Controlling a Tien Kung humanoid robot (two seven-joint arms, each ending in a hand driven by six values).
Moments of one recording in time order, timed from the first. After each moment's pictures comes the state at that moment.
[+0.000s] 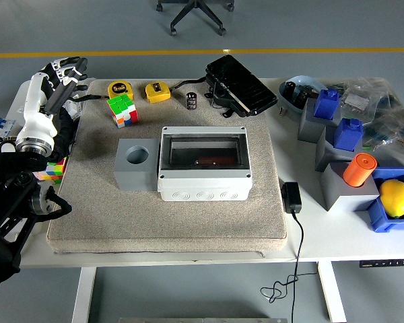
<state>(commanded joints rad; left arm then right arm) -0.34 0.25 -1.21 -1.35 0.99 0.42 -0.09 0.06 -0.21 0.33 0.38 -0.53 -0.10 -0.08</state>
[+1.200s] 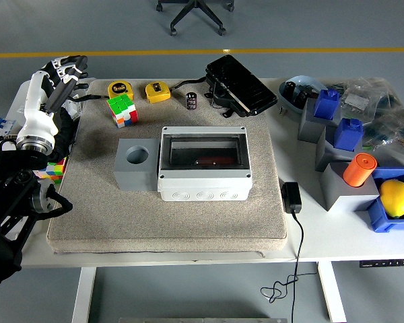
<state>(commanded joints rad) -0.35 0.25 -1.20 -1.35 0.98 0.41 -0.09 0.08 -0.20 0.33 0.37 -0.51 -0.10 -0.08</state>
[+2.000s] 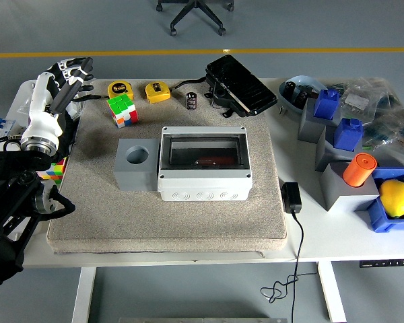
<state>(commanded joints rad) -0.35 0.25 -1.18 -1.35 0.98 0.41 -0.08 0.08 -0.20 0.31 0.37 -0.50 -0.10 -0.08</state>
